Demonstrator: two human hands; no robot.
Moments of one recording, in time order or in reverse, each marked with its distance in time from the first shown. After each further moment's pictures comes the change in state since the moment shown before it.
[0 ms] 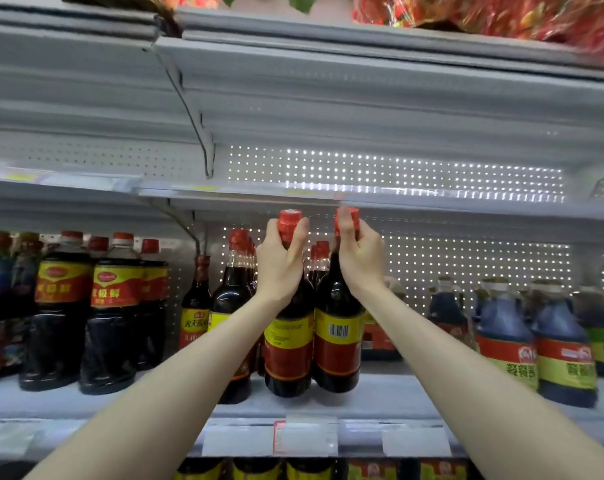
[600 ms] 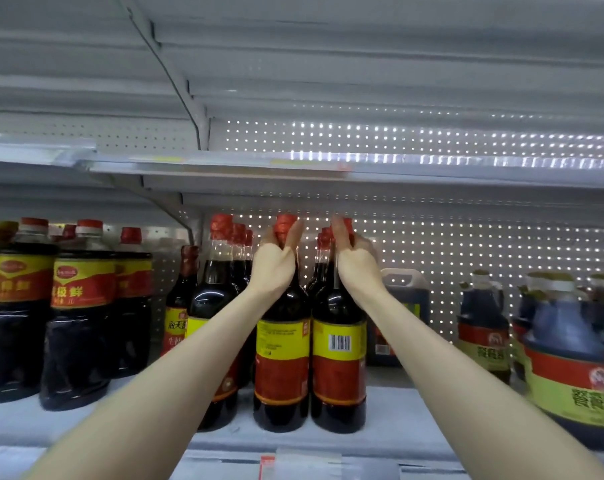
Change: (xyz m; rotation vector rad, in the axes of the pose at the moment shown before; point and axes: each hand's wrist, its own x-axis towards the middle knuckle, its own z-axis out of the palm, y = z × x) left_hand 0.036 -0.084 0.026 0.217 -0.064 -0.280; right_hand 0.028 0.095 0.023 -0.040 -0.168 0.400
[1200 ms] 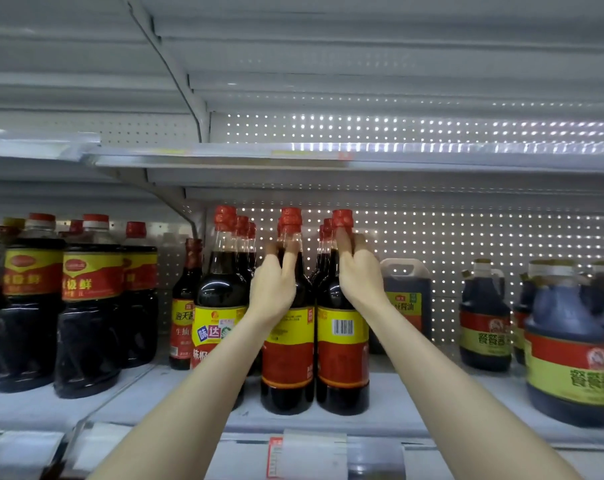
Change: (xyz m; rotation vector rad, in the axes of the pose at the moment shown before) left_hand -0.027 -0.031 -0.004 0.174 -0.016 -0.019; right_hand -0.011 0.026 0.008 -0.189 0.035 -0.050
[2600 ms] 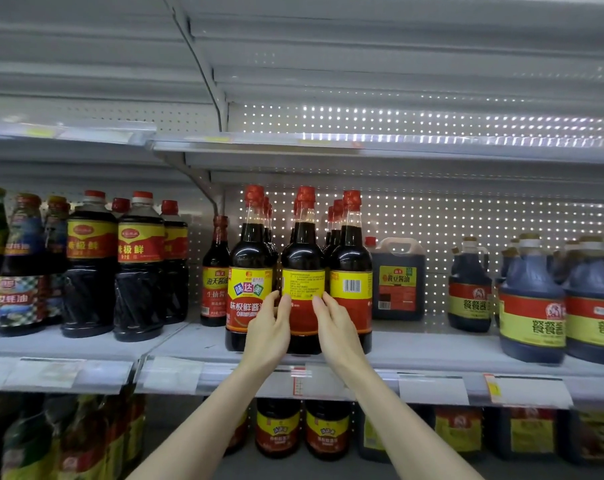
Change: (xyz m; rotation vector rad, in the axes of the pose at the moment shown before) left_hand -0.125 -0.041 -0.050 -0.100 -0.154 -0.182; right_hand -0.164 -0.005 0.023 0.217 -0.250 0.239
